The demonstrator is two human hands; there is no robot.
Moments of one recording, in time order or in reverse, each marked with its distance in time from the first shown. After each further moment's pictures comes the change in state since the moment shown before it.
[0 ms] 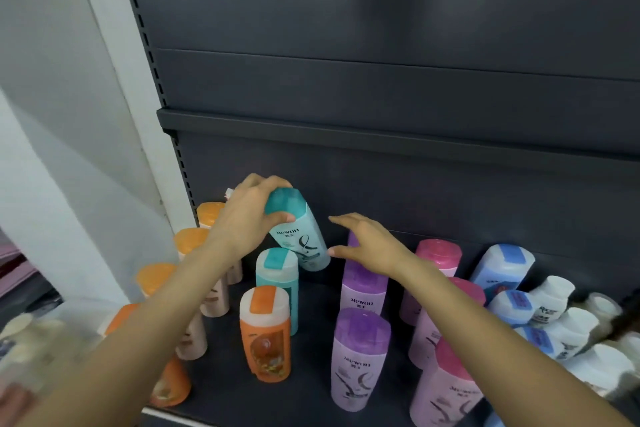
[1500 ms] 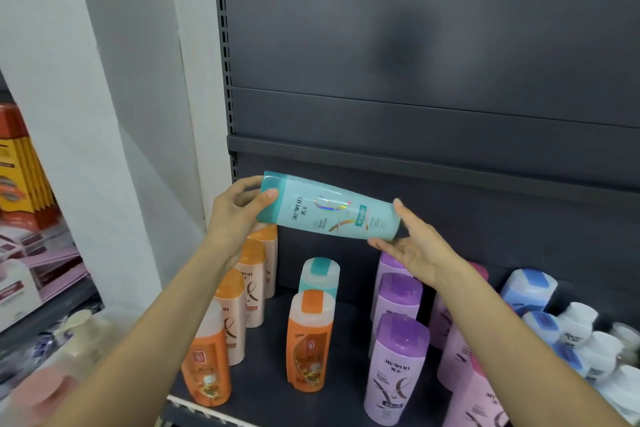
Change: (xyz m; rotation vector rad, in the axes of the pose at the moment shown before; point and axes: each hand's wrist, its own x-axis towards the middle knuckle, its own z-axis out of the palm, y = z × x) left_hand -0.052 -0.037 -0.066 -0.981 0.315 -0.292; right_hand -0.036 -0.076 -0.026 1.481 0.276 0.368
